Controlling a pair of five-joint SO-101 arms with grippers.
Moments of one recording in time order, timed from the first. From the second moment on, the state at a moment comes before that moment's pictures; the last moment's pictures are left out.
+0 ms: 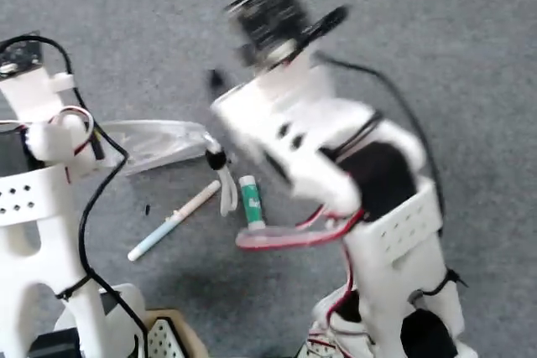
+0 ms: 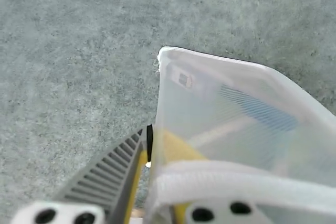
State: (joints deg) left arm -20.2 -28.7 9.0 98.7 7.9; right arm -27.1 -27.6 -9.9 74.9 7.3
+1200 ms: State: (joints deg) left arm -25.3 -27.6 7.7 98.8 8.0; right arm -28.4 6.0 20.2 71.6 -4.2
